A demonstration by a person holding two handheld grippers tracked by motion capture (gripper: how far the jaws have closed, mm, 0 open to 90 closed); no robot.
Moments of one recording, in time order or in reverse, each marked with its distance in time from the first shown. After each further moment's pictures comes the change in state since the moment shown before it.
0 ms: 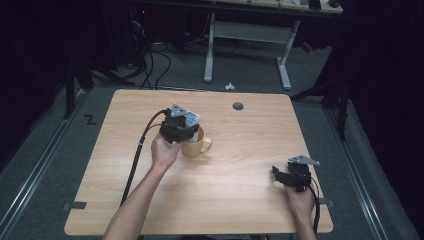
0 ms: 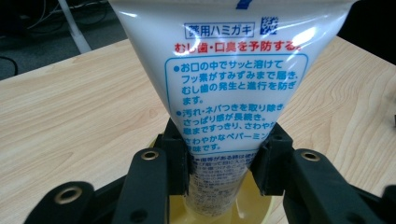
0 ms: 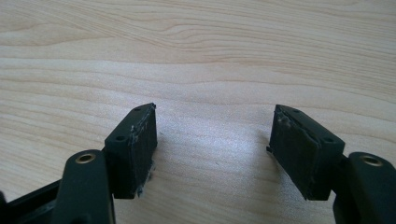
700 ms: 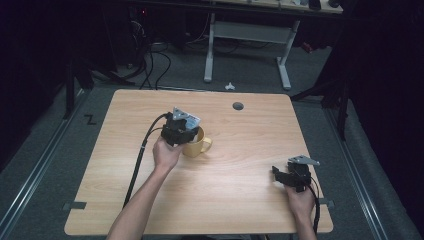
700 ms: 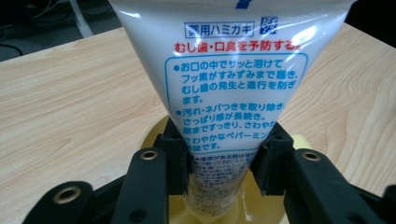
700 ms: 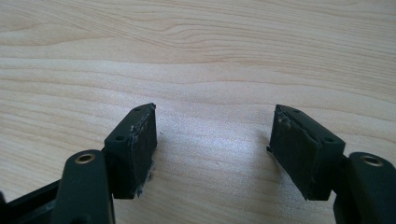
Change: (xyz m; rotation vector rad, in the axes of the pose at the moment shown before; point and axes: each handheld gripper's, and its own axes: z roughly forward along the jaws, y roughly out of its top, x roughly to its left) left arm 0.001 -0.012 0.013 0.016 0.022 -0.021; right arm 0.000 0.000 0.000 0.000 0.001 0.000
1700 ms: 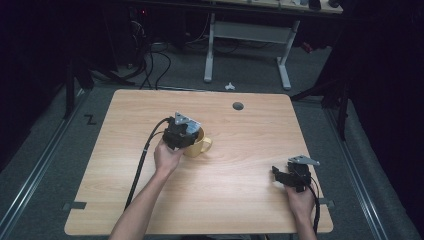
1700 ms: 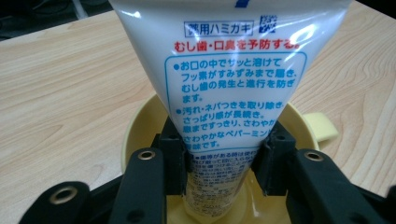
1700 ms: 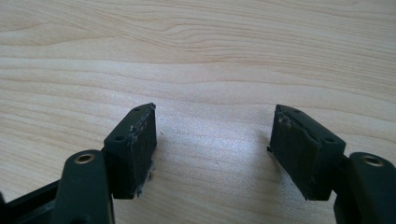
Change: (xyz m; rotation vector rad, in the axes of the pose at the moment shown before) left arm 0.000 -0.015 0.014 0.028 0.013 0.013; right arm 0.000 0.000 0.000 0.000 0.001 -0.003
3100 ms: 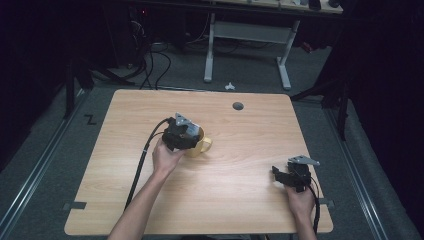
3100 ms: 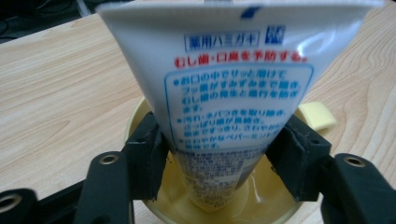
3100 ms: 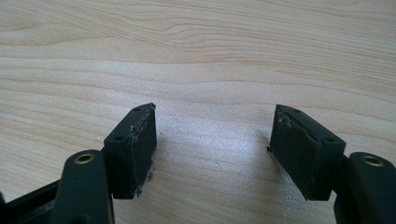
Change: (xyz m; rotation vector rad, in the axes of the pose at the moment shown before) left arm -0.002 0.001 -0.006 0.020 0.015 0.015; right arm 0.000 0.000 0.000 0.000 0.000 0.000
